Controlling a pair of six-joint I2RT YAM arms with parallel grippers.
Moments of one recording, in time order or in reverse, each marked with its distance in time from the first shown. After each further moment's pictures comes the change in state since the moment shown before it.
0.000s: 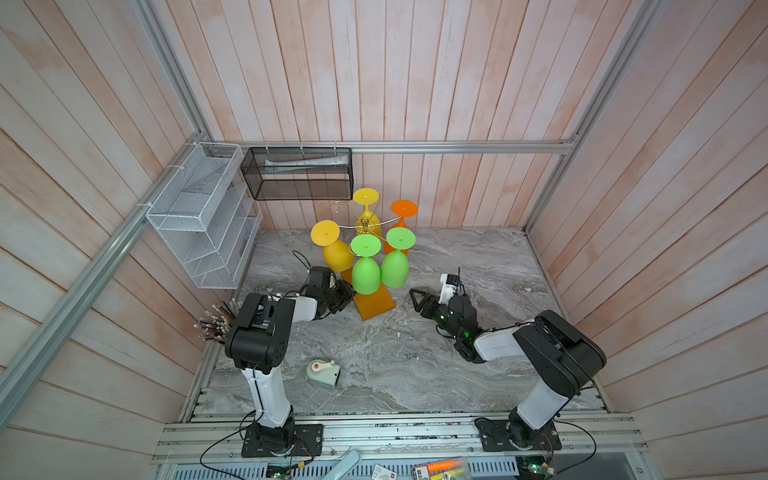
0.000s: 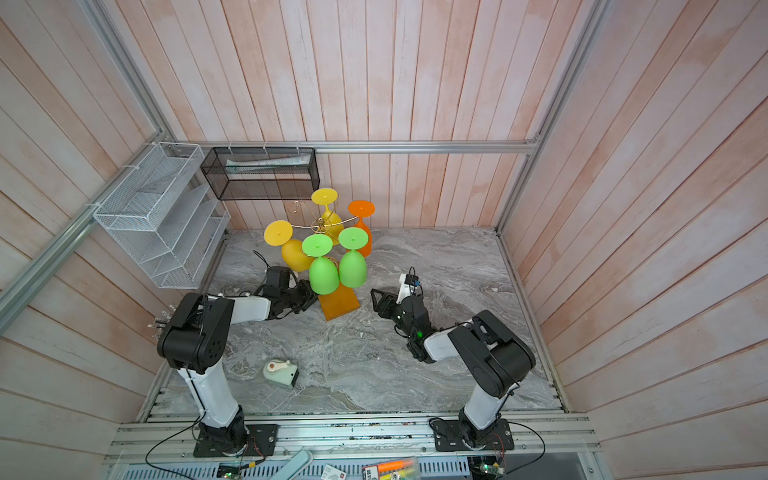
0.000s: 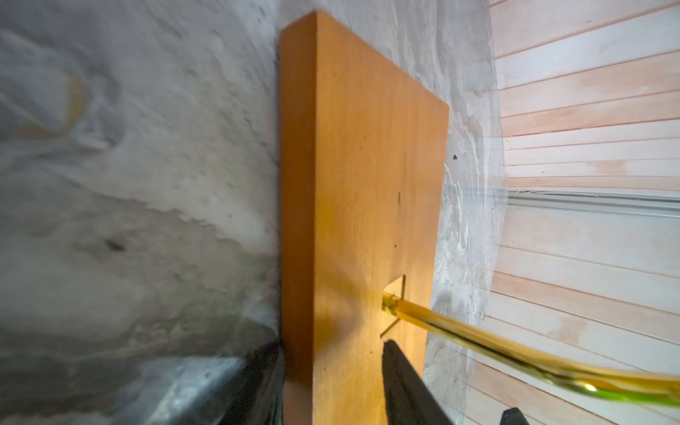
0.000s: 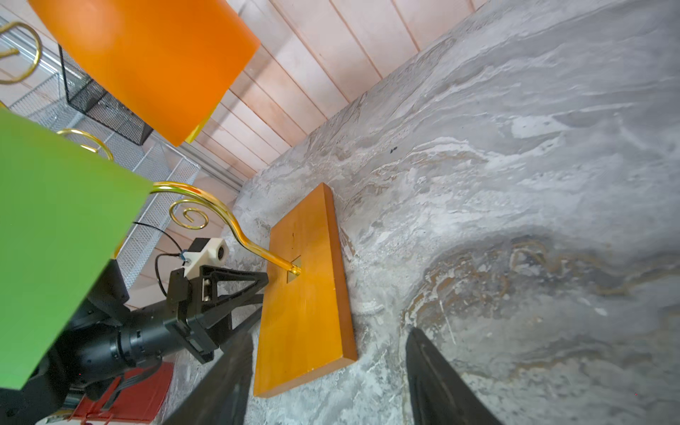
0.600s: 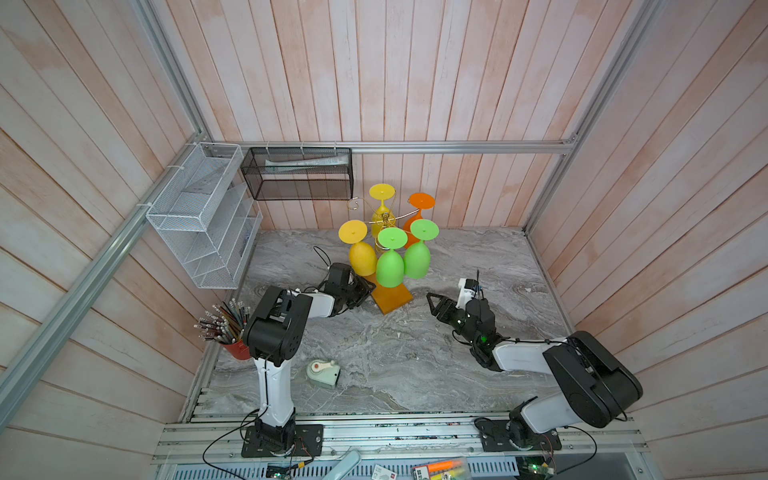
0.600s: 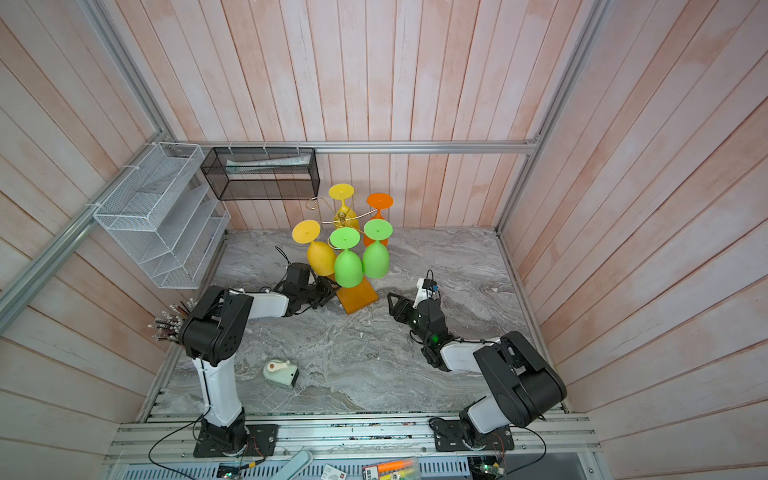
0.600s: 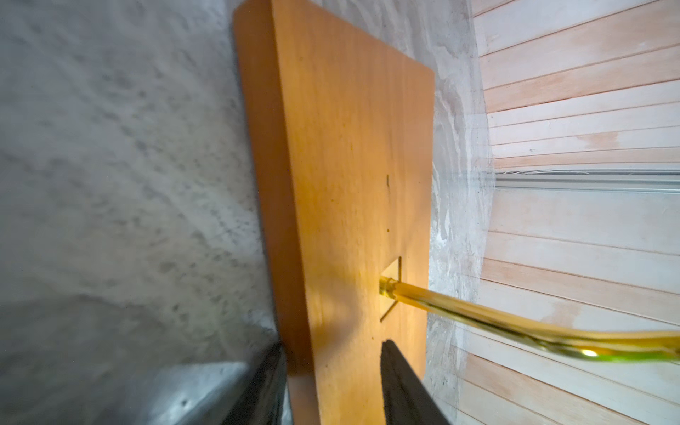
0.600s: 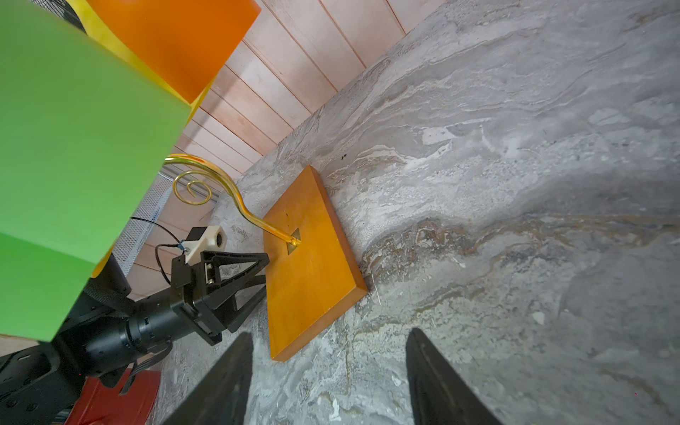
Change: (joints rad) left arm -0.120 0.117 0.127 0.064 -0.048 -0.074; right arm -0.076 -0.185 -0.105 -0.161 -0.024 0.007
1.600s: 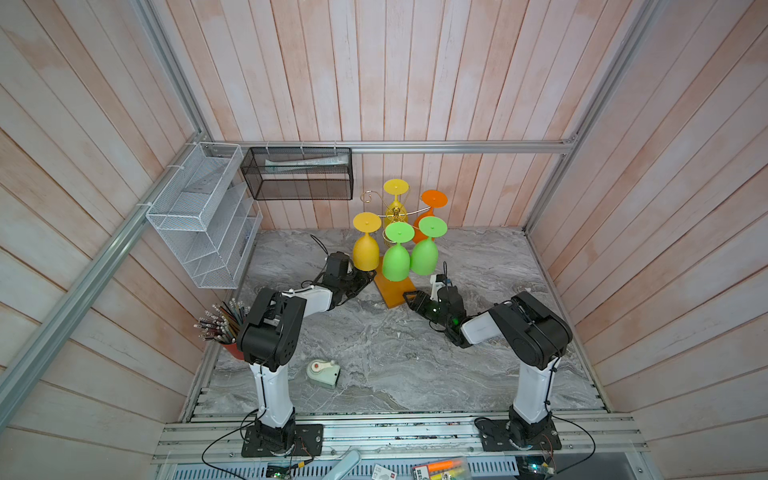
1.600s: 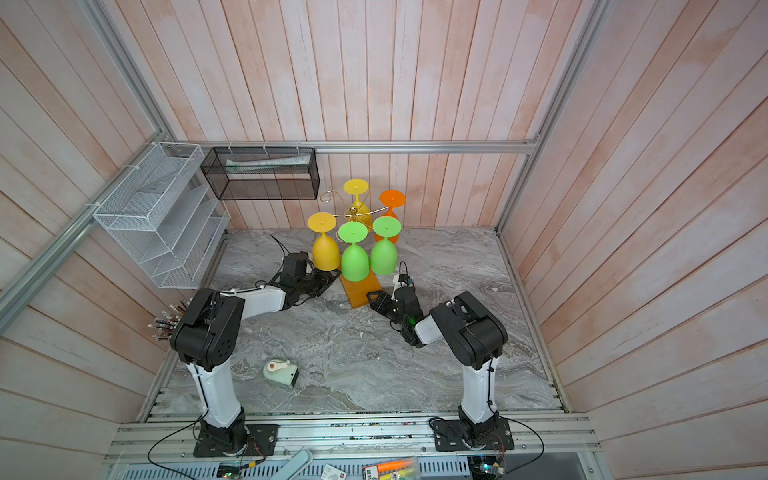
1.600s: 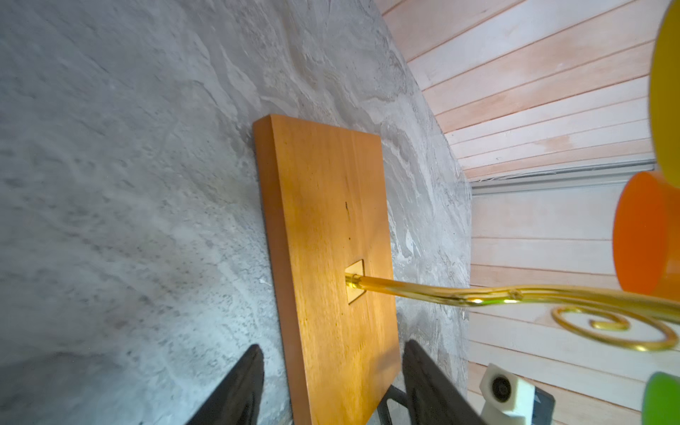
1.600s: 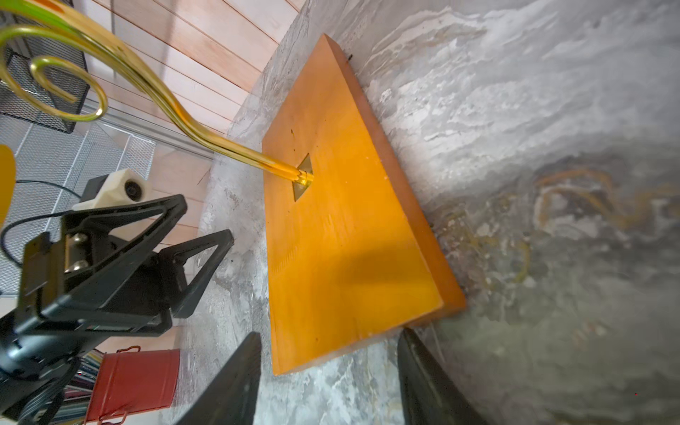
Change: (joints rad) left arm 0.028 -0.095 0.027 -0.059 -0.032 0.109; right arm 0.034 0.465 0.315 0.051 -0.156 0.142
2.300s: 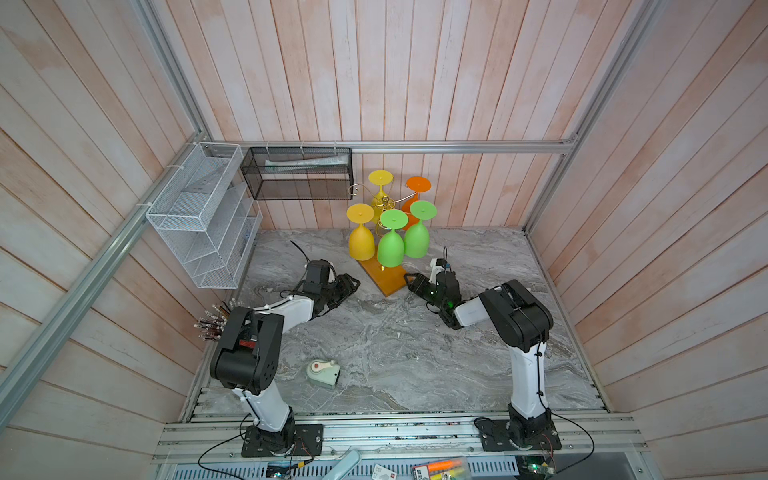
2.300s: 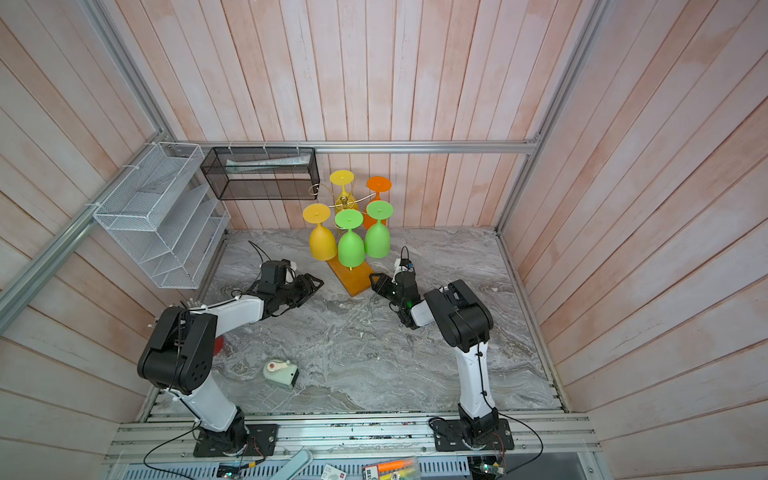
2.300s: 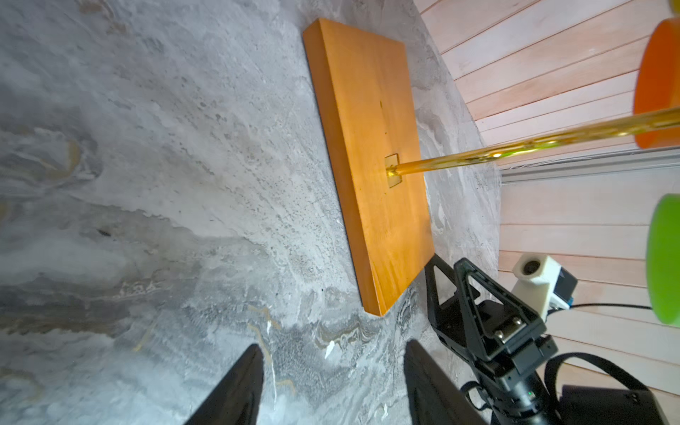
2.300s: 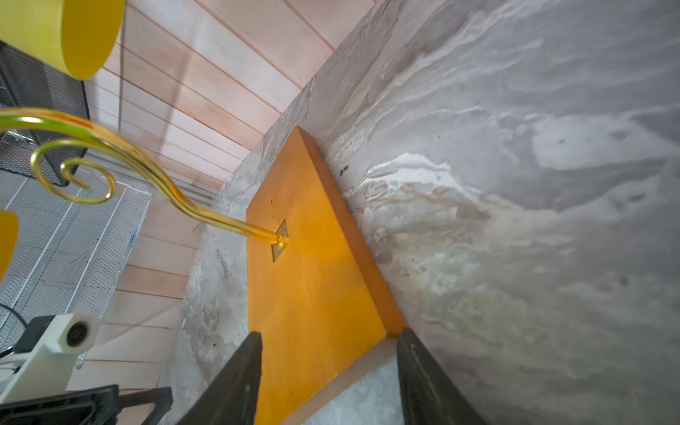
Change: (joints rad) left arm 0.087 -0.211 -0.161 -0.143 0.026 0.123; right arm -0.095 0.167 0.219 0.033 0.003 -0.056
